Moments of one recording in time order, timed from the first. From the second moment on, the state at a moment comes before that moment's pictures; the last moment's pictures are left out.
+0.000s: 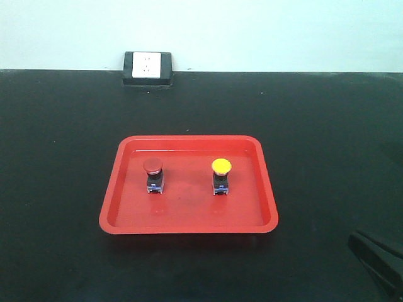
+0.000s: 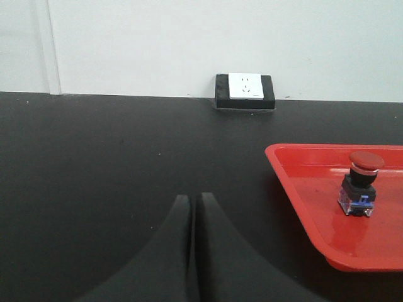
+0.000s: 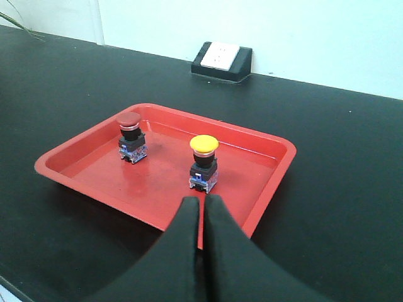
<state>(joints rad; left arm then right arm) 0.01 -0.01 0.02 0.00 0.14 0.01 0.60 0.33 -0.19 -0.56 0.16 0.56</state>
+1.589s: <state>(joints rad) 0.01 -0.01 0.02 0.00 0.14 0.01 0.20 0.36 -0.19 -0.25 0.10 0.29</state>
